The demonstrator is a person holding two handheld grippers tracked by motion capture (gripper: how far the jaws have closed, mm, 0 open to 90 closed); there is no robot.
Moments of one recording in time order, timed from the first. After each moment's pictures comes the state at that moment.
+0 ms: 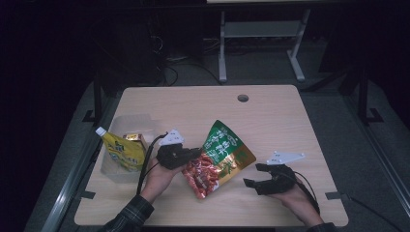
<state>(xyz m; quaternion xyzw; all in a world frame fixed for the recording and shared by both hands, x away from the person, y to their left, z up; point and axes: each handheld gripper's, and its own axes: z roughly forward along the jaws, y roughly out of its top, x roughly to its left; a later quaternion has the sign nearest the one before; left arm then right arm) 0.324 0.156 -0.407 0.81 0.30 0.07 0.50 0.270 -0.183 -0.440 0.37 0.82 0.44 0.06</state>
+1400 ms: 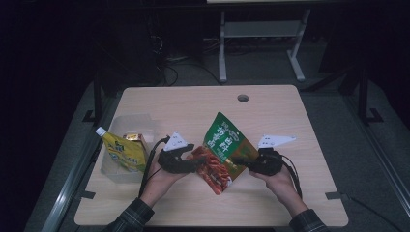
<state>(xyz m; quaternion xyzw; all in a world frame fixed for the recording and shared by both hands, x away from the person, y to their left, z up) 0.306 0.149 -0.406 0.83 0.31 0.13 0.45 0.304 -0.160 -0.413 0.31 0.79 0.53 0.02</state>
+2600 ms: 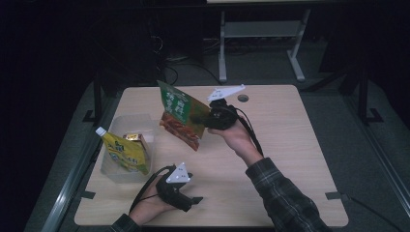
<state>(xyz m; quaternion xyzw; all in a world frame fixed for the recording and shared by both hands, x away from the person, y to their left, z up) 0.258 0.156 -0.448 0.90 0.19 0.06 0.38 0.389 -0.038 -0.318 0.25 0.81 0.52 0.04</state>
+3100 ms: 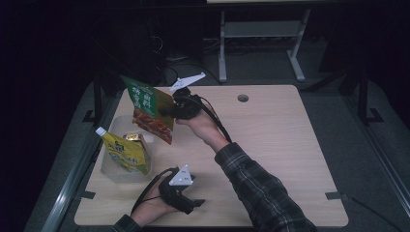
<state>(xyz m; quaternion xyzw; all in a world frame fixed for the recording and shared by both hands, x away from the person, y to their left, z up) 0.257 0.150 -0.452 0.91 0.18 0.06 0.38 0.414 0.048 -0.302 0.22 0.82 0.52 0.03</state>
